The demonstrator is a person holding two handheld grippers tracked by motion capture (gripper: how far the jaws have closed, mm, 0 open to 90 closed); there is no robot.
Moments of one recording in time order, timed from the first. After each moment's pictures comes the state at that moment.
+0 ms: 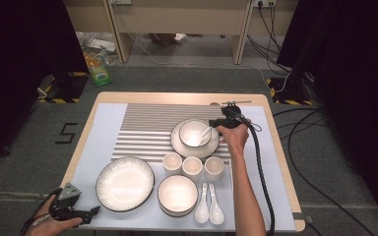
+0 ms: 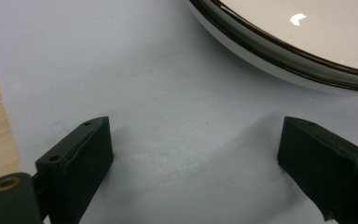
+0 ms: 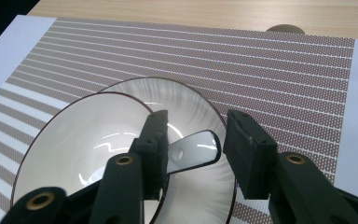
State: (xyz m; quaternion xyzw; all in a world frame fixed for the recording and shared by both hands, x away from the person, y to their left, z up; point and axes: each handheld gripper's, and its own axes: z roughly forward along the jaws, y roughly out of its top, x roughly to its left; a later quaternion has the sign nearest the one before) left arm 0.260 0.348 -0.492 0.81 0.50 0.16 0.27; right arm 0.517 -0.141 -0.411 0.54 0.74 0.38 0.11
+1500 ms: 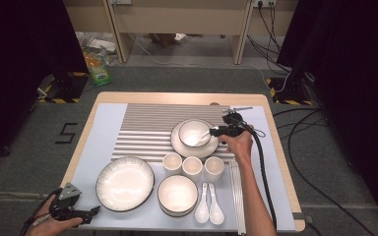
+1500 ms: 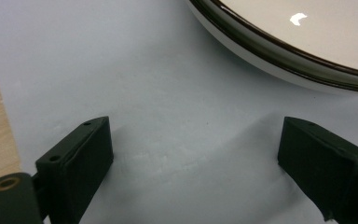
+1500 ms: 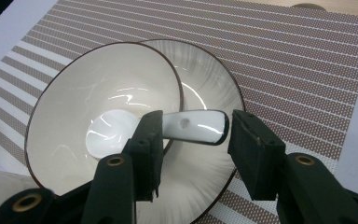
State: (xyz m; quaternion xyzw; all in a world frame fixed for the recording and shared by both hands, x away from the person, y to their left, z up) left arm 0.260 0.348 -0.493 0.81 0.50 0.16 0.27; right arm 0.497 -0.148 -0.420 0.50 0.78 0.37 0.10
